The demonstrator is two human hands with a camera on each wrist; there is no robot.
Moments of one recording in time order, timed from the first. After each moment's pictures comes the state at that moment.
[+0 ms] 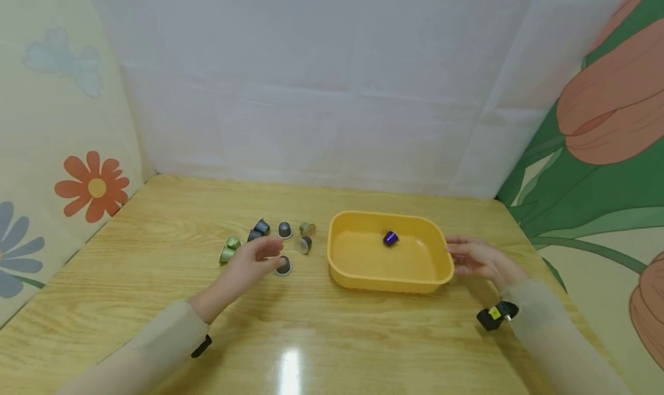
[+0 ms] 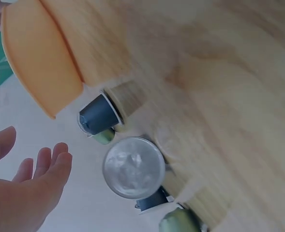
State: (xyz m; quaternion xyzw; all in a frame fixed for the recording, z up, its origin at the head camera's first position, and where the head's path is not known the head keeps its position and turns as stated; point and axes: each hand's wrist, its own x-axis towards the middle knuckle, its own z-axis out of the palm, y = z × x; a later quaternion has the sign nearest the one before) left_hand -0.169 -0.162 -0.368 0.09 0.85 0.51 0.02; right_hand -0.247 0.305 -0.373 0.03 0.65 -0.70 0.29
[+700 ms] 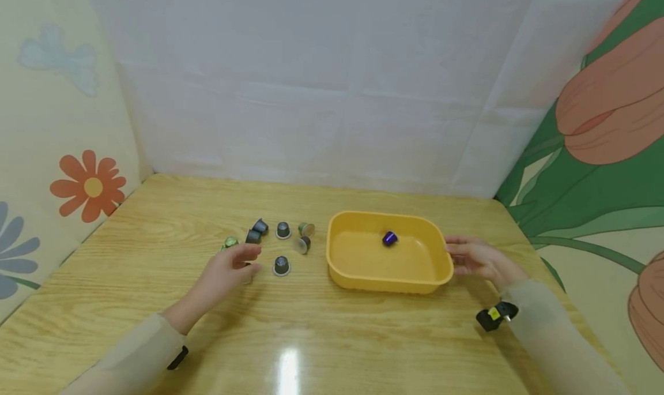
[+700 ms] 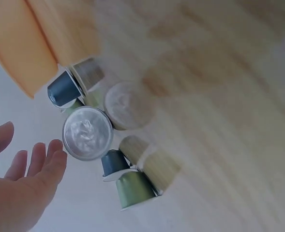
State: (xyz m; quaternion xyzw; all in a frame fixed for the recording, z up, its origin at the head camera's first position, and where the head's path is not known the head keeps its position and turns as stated) left_hand -0.159 -0.193 -0.380 0.09 0.88 0.46 -0.01; right_hand -0.248 0.306 -0.375 0.02 0.66 -0.70 0.29
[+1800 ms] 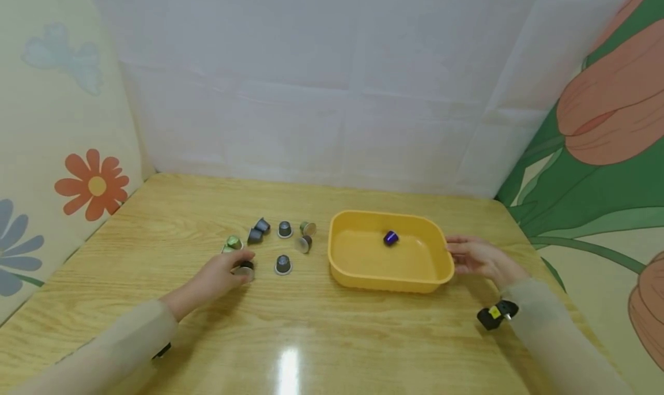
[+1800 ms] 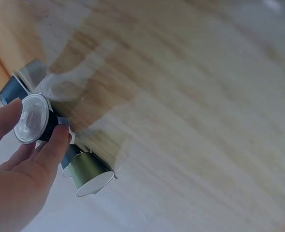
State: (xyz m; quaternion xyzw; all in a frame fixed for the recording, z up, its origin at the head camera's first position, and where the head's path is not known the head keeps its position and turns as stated) left_hand -0.169 -0.218 -0.389 0.15 0.92 0.36 0.04; right_hand -0.247 0.303 -0.370 0.02 0.65 -0.70 0.30
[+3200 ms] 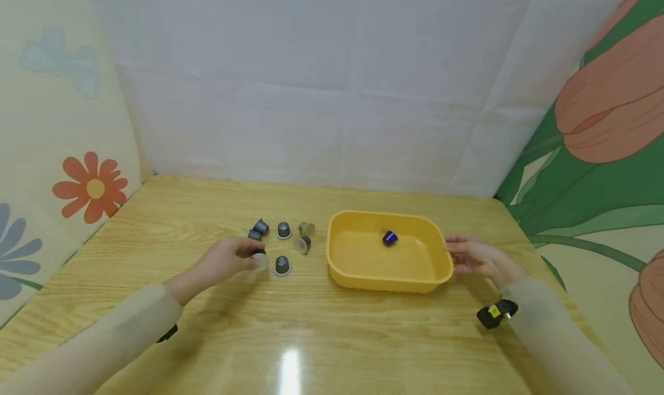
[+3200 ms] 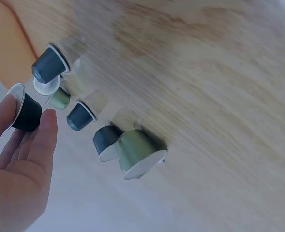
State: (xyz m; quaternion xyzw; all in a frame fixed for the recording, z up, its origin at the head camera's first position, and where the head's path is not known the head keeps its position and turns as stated) left_hand -0.184 -0.205 -0.359 0.13 0.91 0.38 0.09; right_hand -0.249 0.303 -0.370 0.03 0.65 -0.70 0.30
